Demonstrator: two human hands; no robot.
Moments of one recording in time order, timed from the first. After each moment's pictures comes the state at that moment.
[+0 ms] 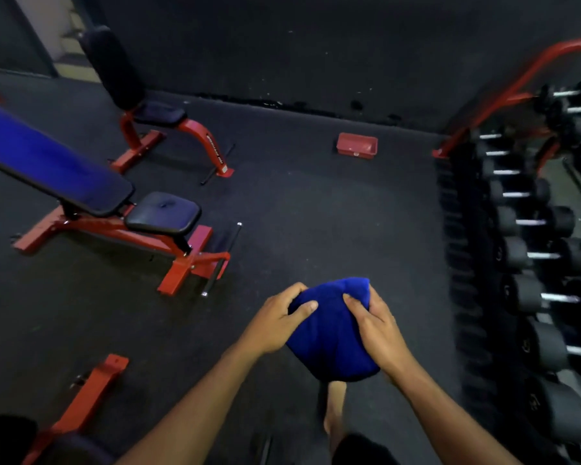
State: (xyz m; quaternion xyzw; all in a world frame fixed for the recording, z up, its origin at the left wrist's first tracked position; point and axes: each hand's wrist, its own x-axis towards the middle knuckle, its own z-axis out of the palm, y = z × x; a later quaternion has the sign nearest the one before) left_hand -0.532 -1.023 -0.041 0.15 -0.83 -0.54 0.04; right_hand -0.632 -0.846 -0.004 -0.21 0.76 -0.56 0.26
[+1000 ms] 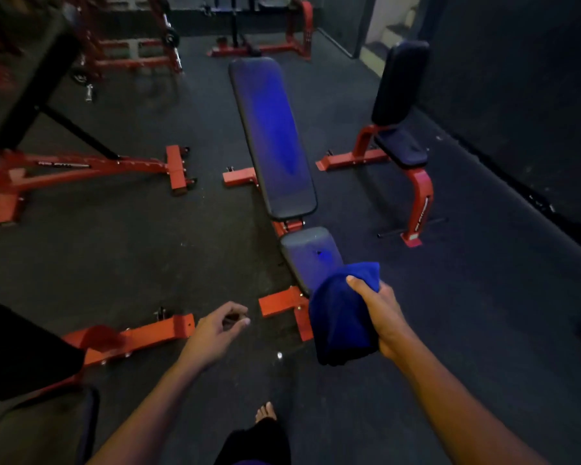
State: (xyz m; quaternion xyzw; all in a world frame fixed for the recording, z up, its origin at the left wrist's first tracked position) left_hand -0.514 -1.447 -0.087 0.65 -0.57 -0.43 0.26; right_hand -0.812 -1.484 -0.010 -0.37 0.64 -0.42 0.53
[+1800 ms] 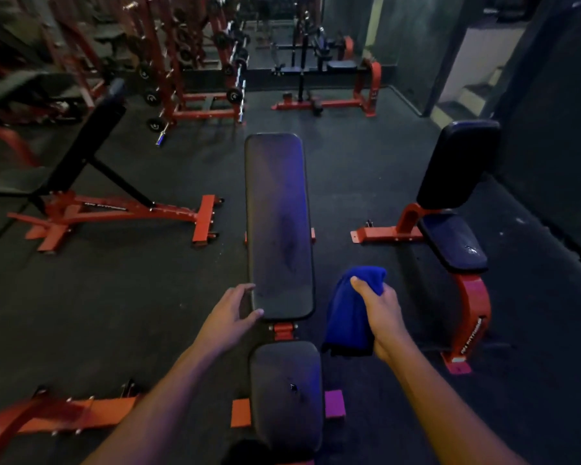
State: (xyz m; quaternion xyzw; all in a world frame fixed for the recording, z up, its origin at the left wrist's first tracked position) left_hand -0.683 -1.880 -0.038 0.74 -0.57 -0.27 0.24; right_hand -0.951 -1.965 -0.004 -0.42 0.57 -0.42 0.57
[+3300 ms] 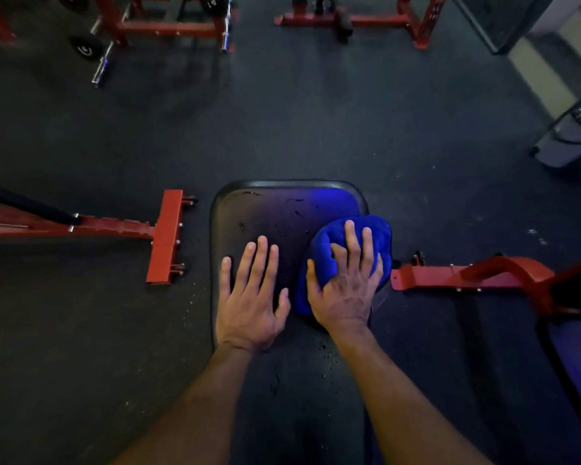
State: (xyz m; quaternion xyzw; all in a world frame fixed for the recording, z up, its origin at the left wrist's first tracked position) left_hand -0.415 -2.613 -0.270 0.75 -0.63 0.12 0.16; right_hand -0.564 -2.693 -0.240 -0.78 0.58 -0.24 0.03
